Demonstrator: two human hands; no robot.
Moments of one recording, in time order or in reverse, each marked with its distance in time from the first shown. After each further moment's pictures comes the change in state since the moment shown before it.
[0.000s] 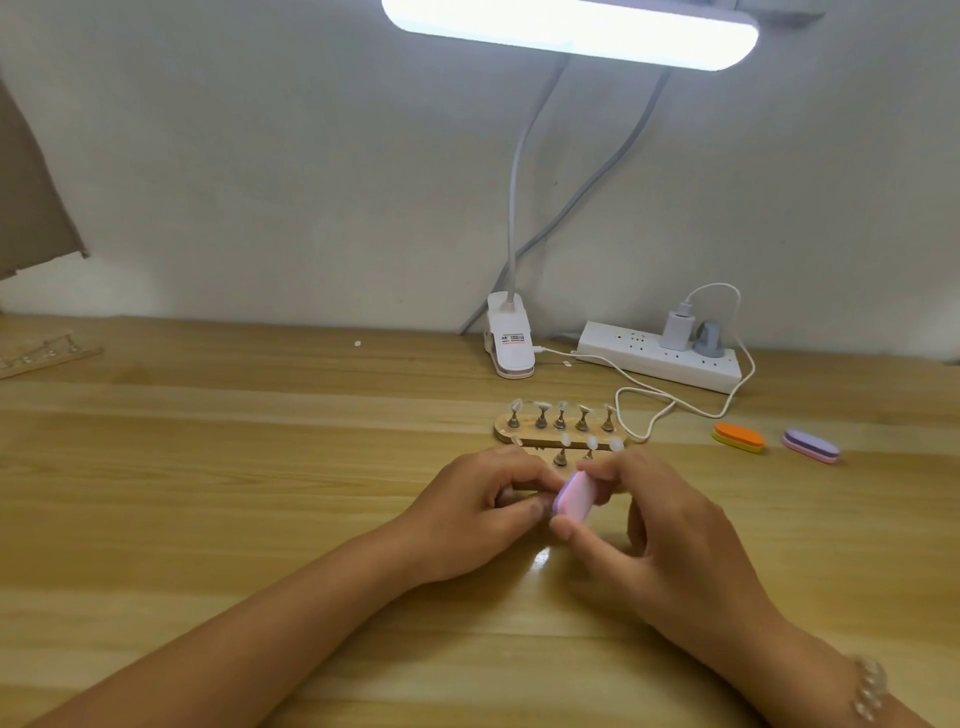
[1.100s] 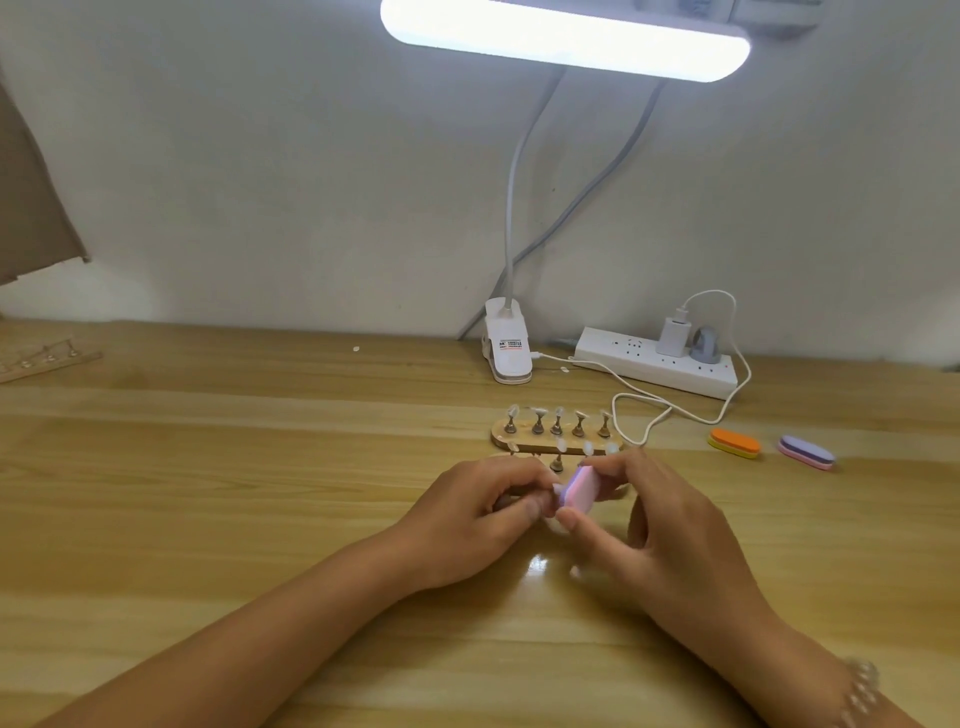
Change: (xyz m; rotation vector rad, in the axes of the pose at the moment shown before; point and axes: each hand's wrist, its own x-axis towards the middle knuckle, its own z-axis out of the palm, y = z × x) left_hand 0.001 -0.003 0.003 0.004 0.007 -0.001; right_hand 0.003 0.004 -0.001 0.055 0.015 0.058
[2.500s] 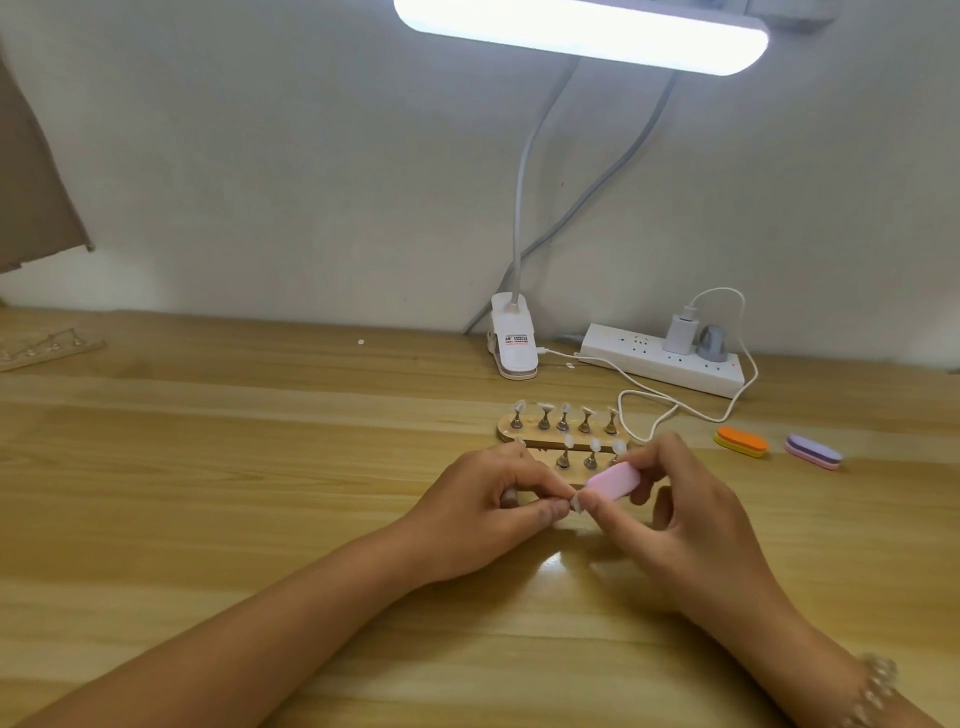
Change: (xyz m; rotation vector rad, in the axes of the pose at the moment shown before) left_hand -0.001 0.003 -0.001 -0.035 0.047 -0.017; right_hand 0.005 0.006 -0.002 0.090 0.066 0.104
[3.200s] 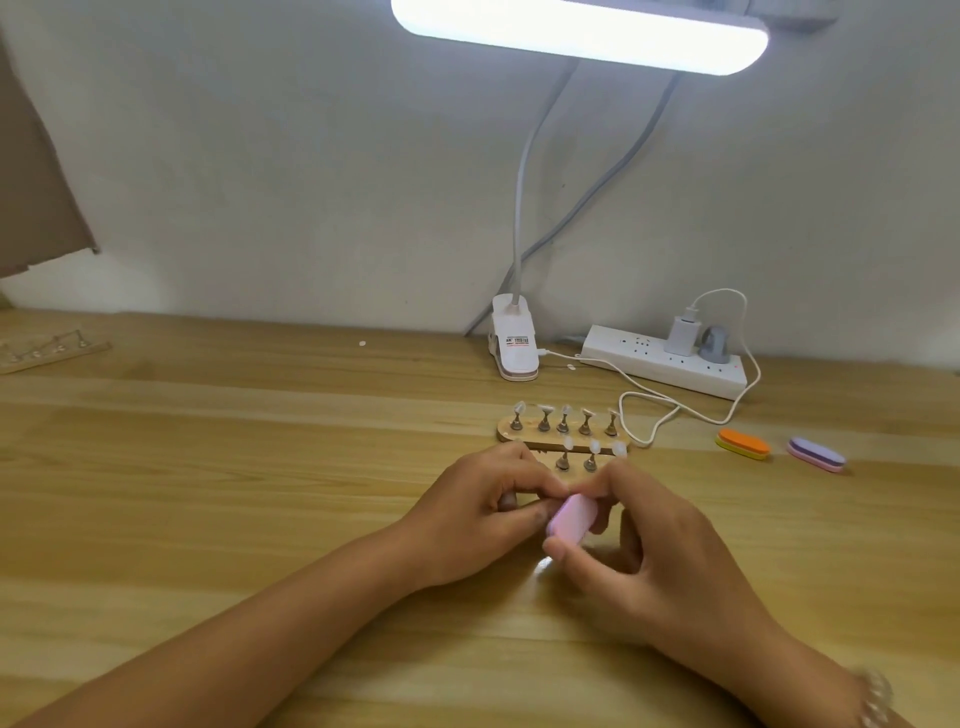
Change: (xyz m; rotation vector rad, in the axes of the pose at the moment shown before) left_hand -0.001 -0.001 -0.001 0.029 -0.014 0.042; right_hand -0.009 -0.010 0.004 -0.027 -0.156 -0.125
